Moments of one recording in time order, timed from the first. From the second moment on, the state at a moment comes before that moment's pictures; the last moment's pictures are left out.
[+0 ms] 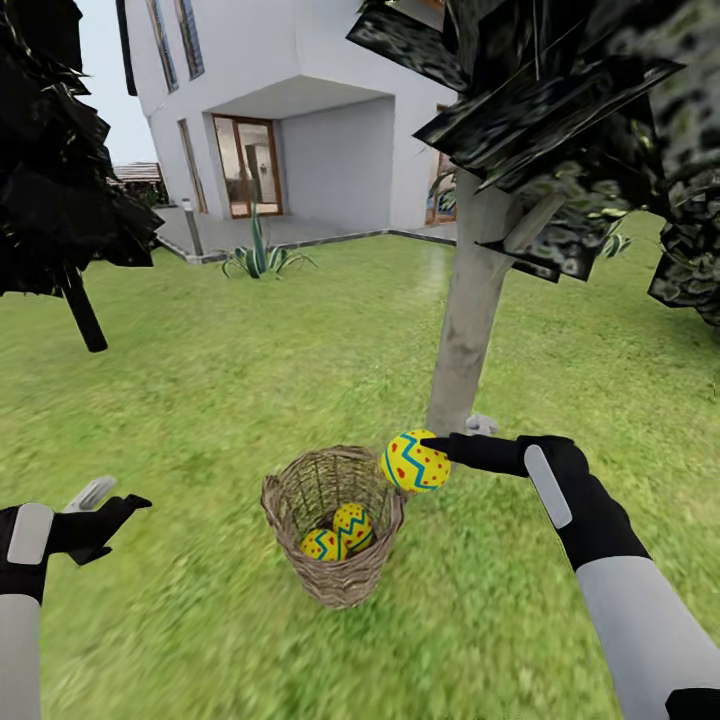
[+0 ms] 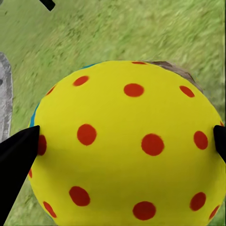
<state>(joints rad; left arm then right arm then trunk) -0.73 0.28 0.65 -0.83 0.52 0.99 0.17 -0.79 -0.13 0.01 -1.07 -0.39 0.92 0.50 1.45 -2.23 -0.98</state>
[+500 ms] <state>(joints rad) -0.73 0.28 0.65 -0.82 0.52 0.99 0.17 -0.79 -0.13 0.01 -1.04 -0.38 0.88 0.50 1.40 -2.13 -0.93</state>
